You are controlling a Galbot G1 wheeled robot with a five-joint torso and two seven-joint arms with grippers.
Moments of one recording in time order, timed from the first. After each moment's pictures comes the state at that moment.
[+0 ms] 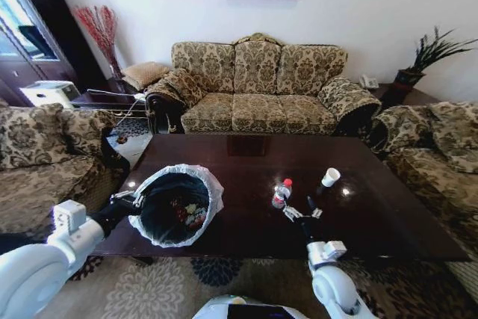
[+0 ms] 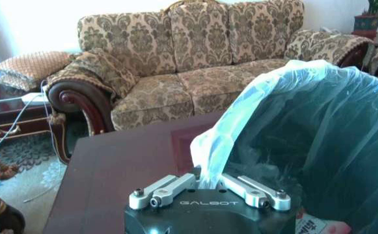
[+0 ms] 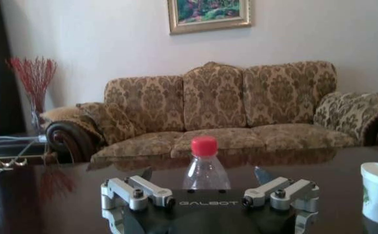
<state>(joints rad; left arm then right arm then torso) 2.07 -0.77 -1.31 -2.48 -0.95 0.44 0.00 -1.51 1.20 0.36 1.90 0.35 0.20 0.14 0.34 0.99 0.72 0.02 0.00</state>
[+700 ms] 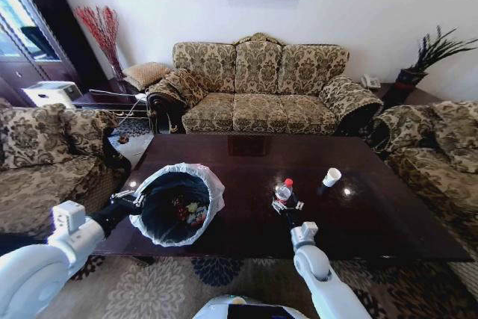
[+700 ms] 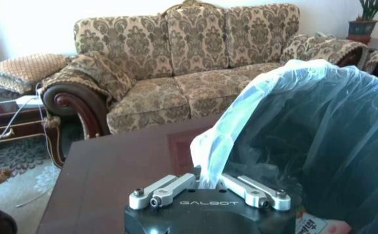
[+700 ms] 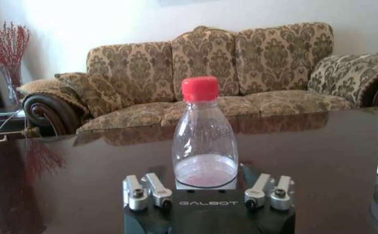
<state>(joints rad) 2.07 -0.77 -1.30 -2.47 -0.95 0.42 0.01 -1.30 1.26 0.28 1.70 0.37 0.08 0.18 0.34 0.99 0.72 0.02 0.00</state>
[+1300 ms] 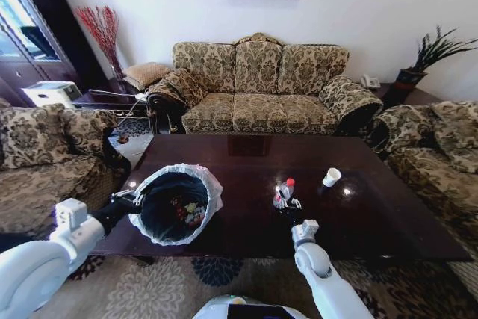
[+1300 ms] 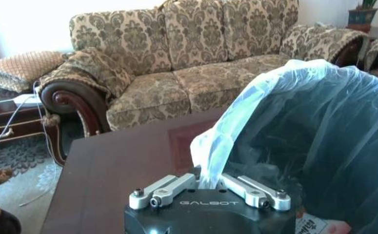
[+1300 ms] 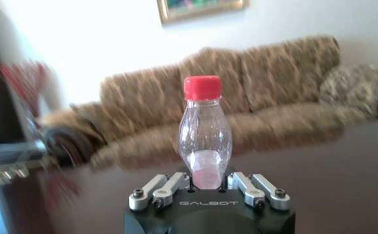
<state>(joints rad) 2.07 -0.70 -1.30 -2.43 -0.96 0.43 0.01 -1.32 1.25 0.28 1.78 0.44 0.16 0.14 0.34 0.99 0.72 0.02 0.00</state>
